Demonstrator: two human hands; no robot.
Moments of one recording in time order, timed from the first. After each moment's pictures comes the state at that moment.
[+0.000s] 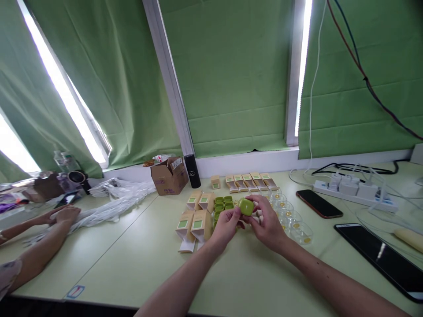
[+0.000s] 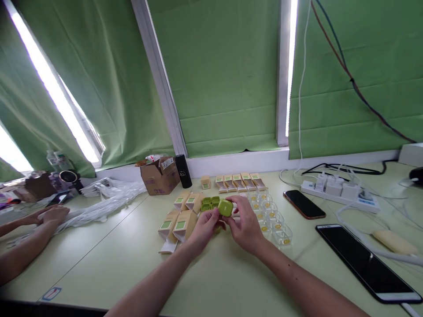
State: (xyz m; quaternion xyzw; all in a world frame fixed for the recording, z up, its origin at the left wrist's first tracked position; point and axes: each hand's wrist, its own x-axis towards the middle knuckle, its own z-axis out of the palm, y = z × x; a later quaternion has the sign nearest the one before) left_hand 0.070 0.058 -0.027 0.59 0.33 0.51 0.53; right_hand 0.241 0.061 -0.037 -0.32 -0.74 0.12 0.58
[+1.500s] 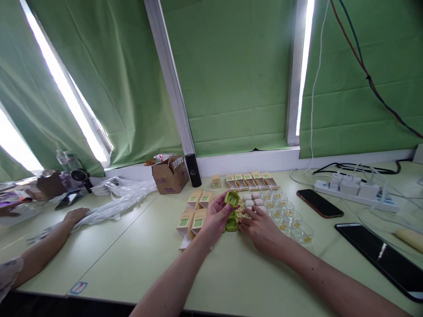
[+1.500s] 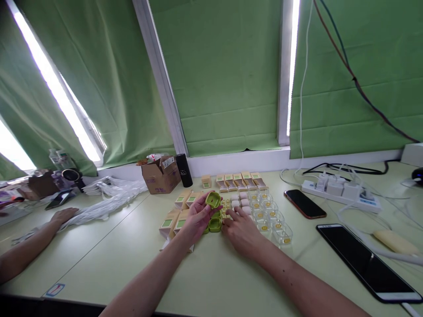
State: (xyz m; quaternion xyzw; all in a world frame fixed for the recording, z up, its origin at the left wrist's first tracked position) left_hand 0.045 0.075 -0.023 0.51 0.21 0.60 0.58; right_hand 0.240 0.060 -0.046 -0.29 -0.92 -0.10 0.22
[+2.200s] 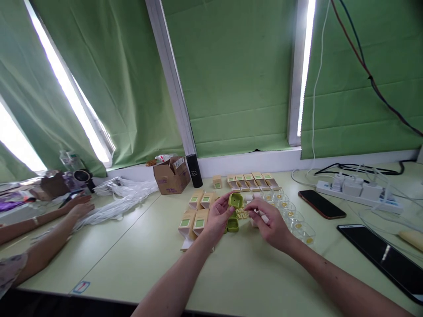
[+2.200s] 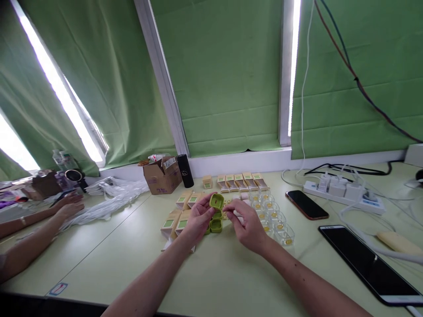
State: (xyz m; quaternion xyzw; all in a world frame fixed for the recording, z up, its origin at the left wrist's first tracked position) left_hand 0.045 0.074 -0.023 0.53 0.24 0.59 0.55; right_hand 0.245 0.052 -0.018 -0.25 -0.76 0.18 0.57
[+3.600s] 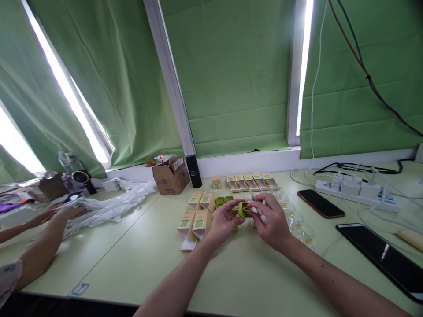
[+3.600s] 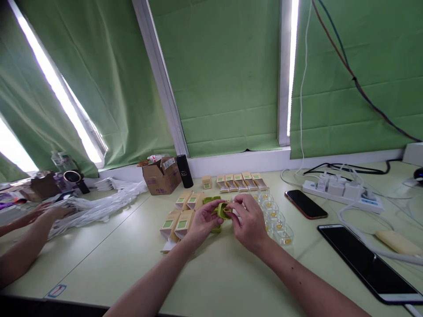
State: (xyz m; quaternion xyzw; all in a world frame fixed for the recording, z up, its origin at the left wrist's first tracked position) left_hand 0.054 0.063 -0.023 0.59 0.25 0.53 0.55; right_hand 0.247 0.057 -0.025 -0.32 -0.75 -0.07 0.58
